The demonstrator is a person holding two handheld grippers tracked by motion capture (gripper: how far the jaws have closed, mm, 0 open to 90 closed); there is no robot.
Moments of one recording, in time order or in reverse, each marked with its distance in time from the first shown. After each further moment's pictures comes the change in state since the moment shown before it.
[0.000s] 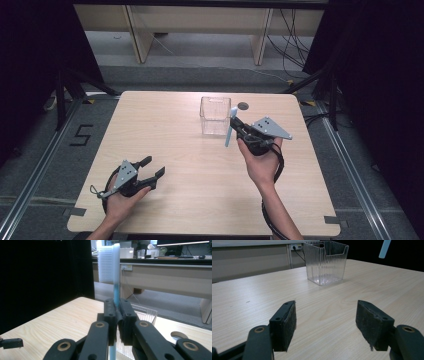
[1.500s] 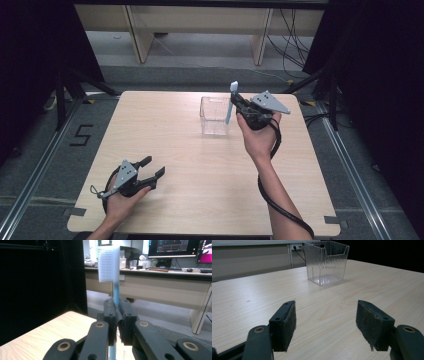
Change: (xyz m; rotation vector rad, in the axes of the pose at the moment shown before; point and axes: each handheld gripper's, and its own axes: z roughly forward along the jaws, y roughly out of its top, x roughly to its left) left arm 0.000 0.001 -0.001 0.016 0.009 -0.006; right arm -0.020 0.044 0.037 -0.066 -0.050 -0.039
